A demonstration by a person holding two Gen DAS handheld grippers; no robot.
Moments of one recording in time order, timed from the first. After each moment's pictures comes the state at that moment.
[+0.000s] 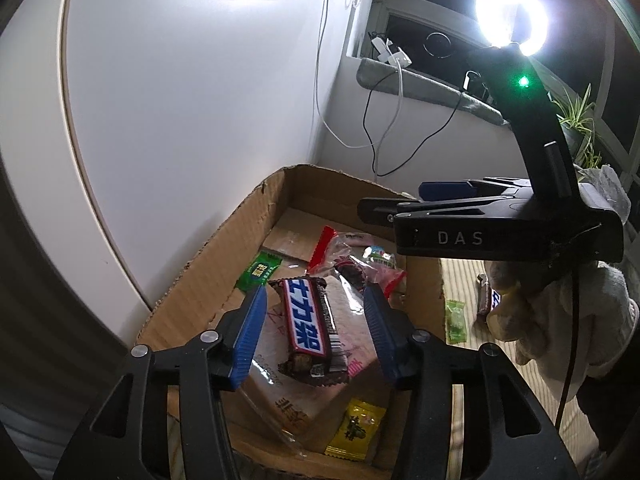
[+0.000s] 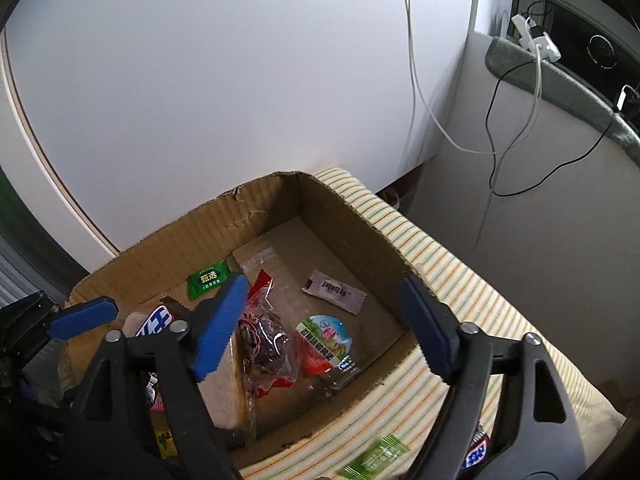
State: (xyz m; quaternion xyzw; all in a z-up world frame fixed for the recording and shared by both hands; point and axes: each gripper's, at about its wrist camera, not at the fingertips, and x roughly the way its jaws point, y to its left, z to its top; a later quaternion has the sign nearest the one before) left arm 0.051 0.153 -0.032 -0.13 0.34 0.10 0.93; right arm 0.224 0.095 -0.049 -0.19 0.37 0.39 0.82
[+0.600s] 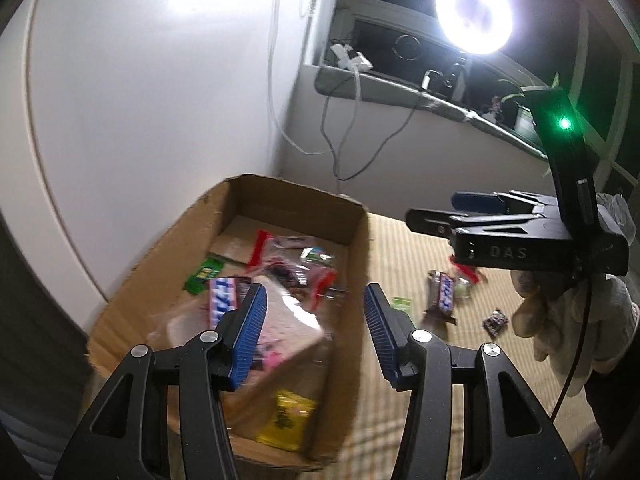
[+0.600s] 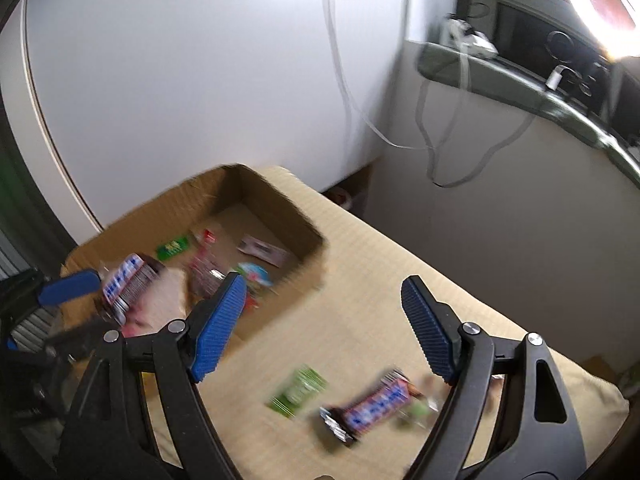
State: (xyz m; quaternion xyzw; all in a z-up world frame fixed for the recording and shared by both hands) left arm 0.048 0.104 -0.019 -0.12 0.32 0.05 0.94; right arm 0.215 -0.003 -0.030 -0.17 0.34 0.34 0.86
